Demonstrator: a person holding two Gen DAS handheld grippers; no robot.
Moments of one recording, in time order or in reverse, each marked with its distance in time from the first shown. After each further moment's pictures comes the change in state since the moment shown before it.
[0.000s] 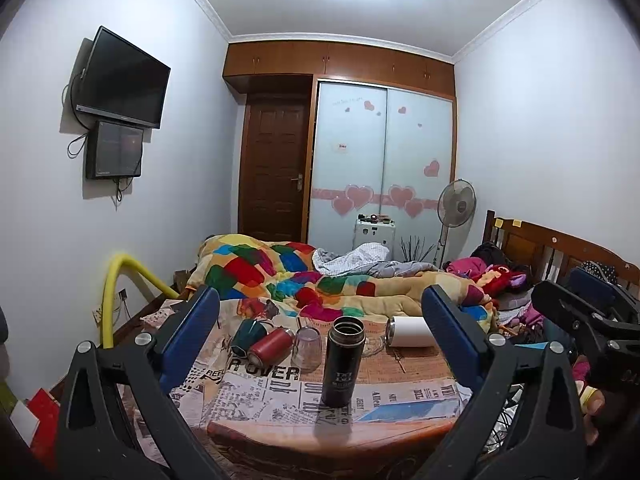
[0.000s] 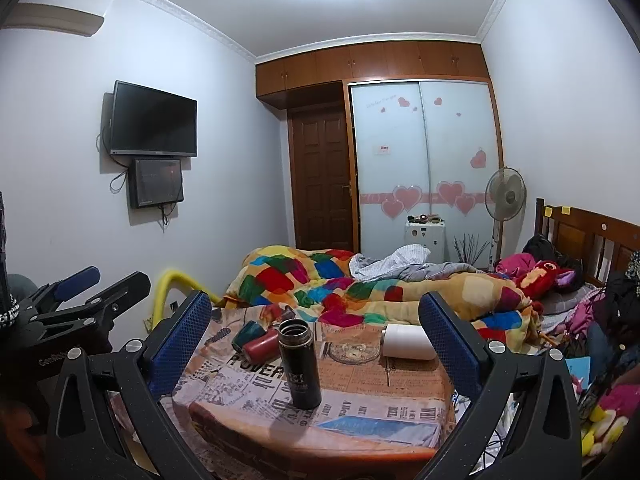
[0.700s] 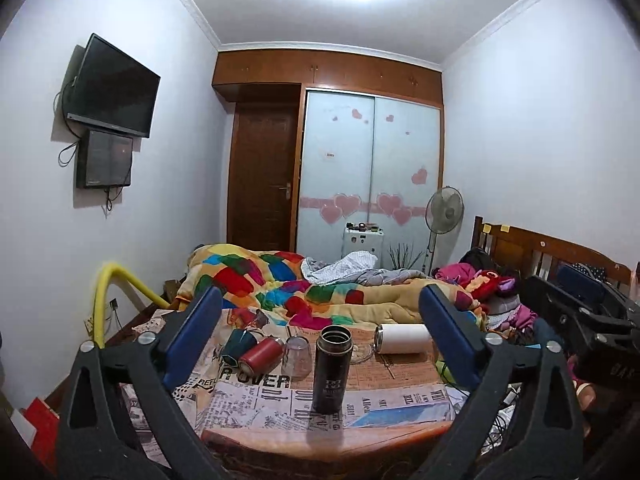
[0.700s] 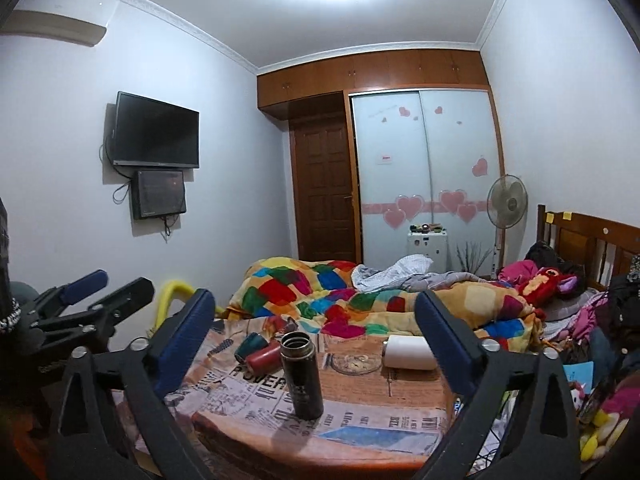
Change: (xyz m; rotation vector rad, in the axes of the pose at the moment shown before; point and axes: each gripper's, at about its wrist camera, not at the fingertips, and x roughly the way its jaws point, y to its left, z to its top) left arm -0.008 -0.001 0.009 0.007 -0.032 -0.041; right arm 0.003 0.000 0.004 0.002 -0.041 -0.004
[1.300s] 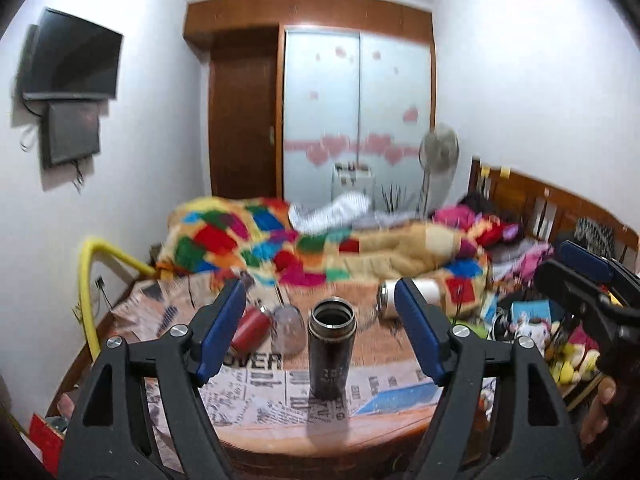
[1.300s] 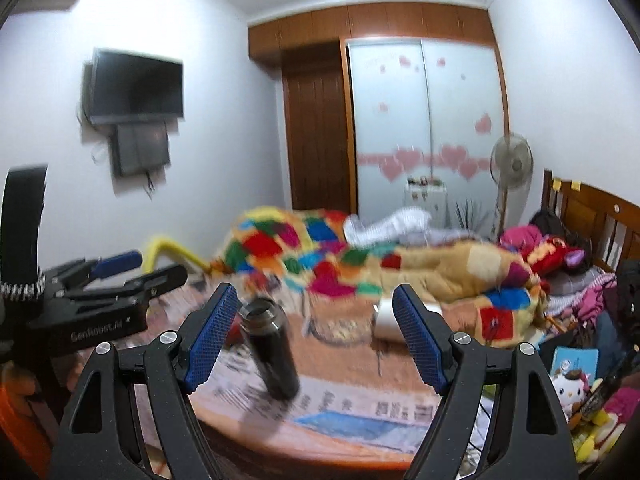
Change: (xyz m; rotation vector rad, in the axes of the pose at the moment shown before) left arm 0.100 -0.010 -0.009 0.057 0.196 -0.046; right arm 0.053 -0.027 -0.004 0.009 0.136 0.021
